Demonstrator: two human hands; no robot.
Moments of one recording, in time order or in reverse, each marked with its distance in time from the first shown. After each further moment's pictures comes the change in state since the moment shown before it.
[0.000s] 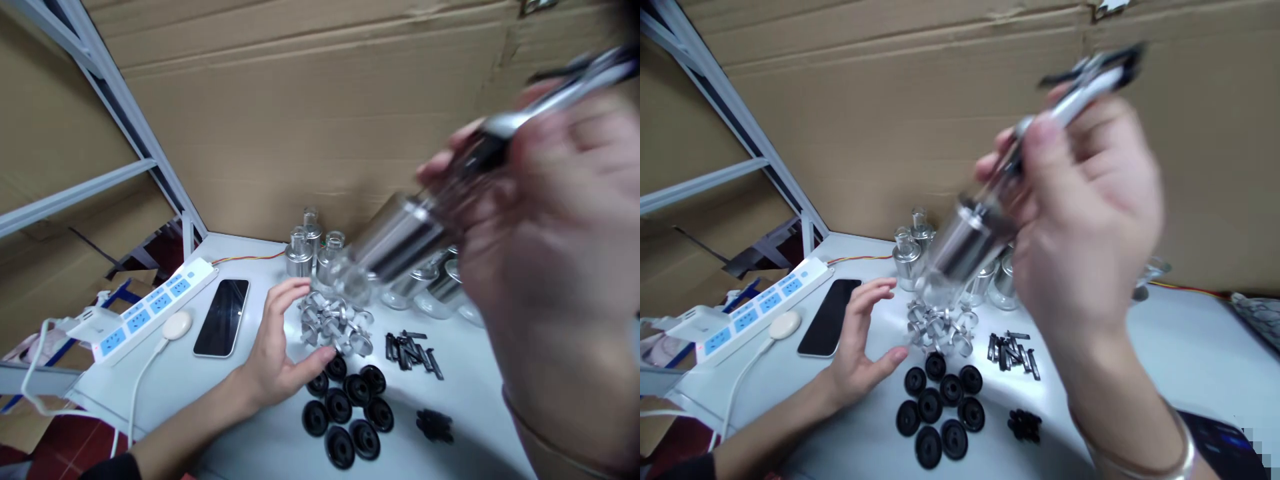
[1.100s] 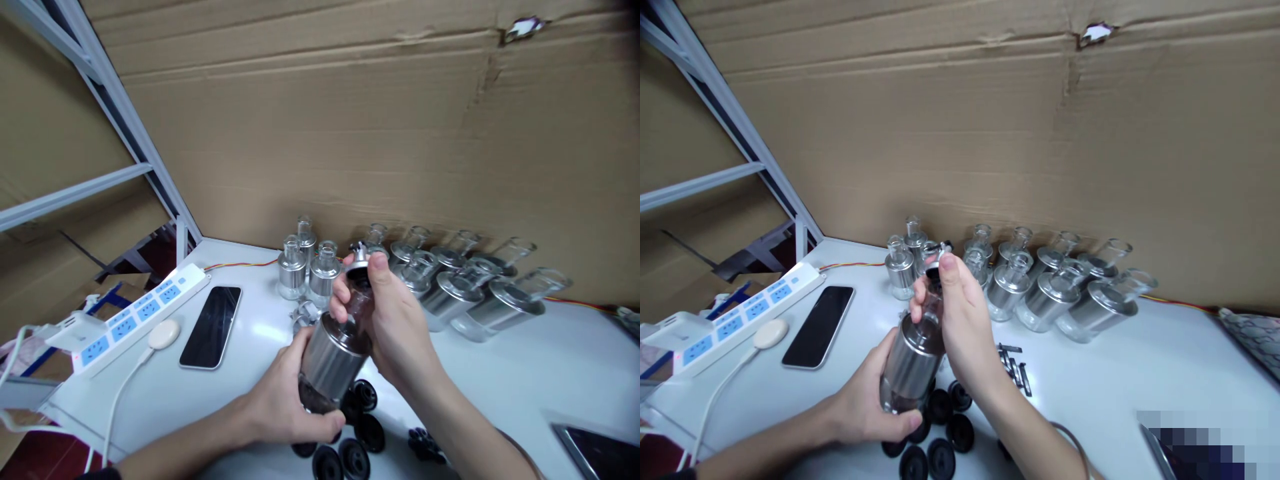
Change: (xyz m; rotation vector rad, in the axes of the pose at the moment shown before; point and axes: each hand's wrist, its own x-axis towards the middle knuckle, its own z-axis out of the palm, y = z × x) left_hand -0.018 0.008 0.022 -0.399 -0.342 -0.618; right_hand -0.064 0.050 0.013 0.371 -0.163 0.652
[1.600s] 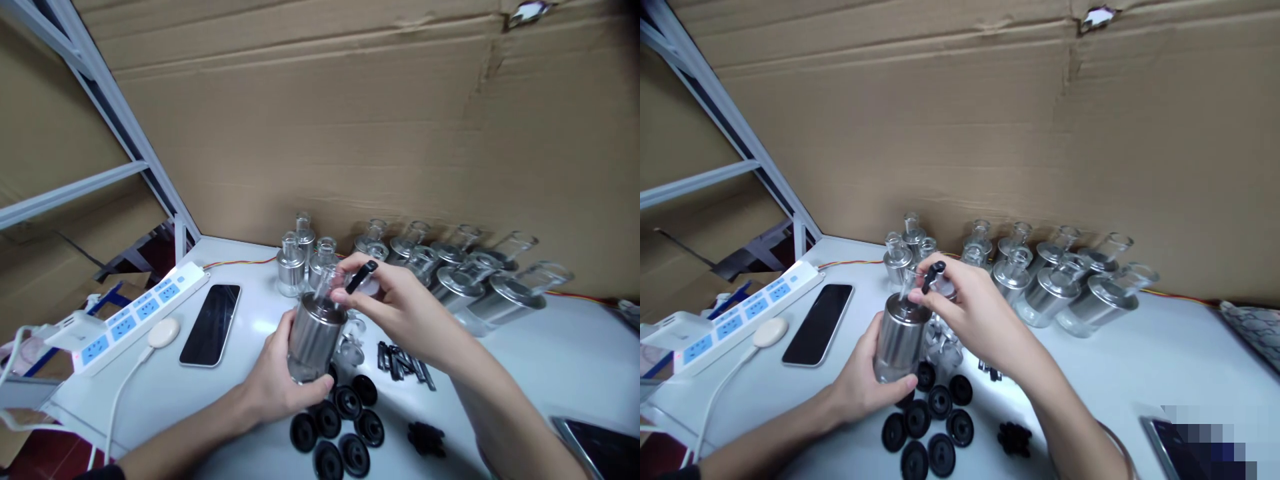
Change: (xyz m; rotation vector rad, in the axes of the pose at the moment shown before) left_hand 0.006 -0.007 -0.010 0.143 0.142 0.062; right_hand 0.009 -0.031 -0.030 -0.931 -0.295 -0.286
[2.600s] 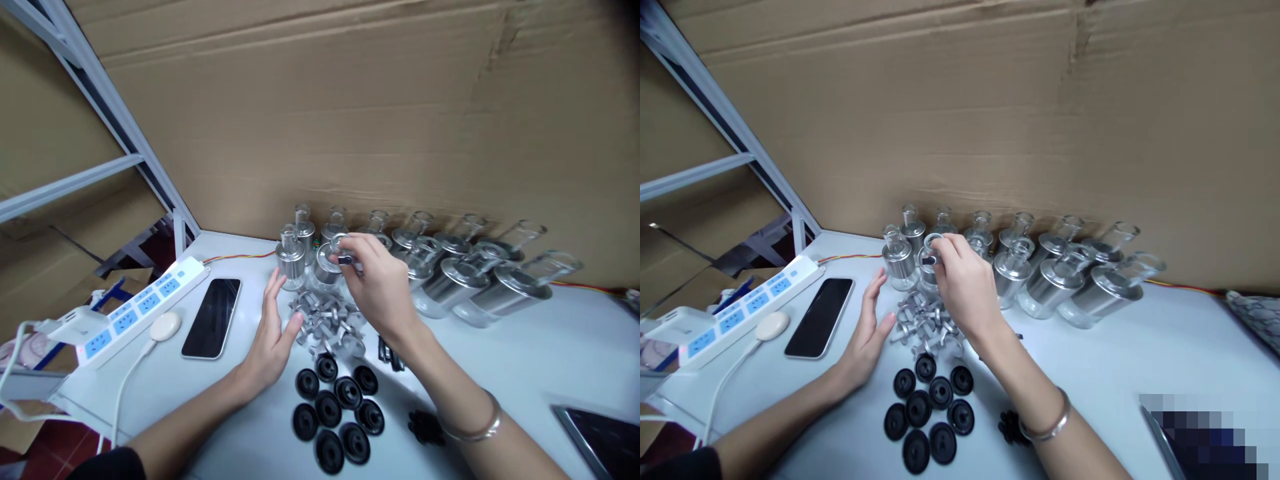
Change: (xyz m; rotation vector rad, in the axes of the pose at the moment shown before) left_hand 0.012 -0.029 -0.001 0.154 0.270 0.076; right_hand 0.011 0.048 0.030 -0.590 0.417 -0.225
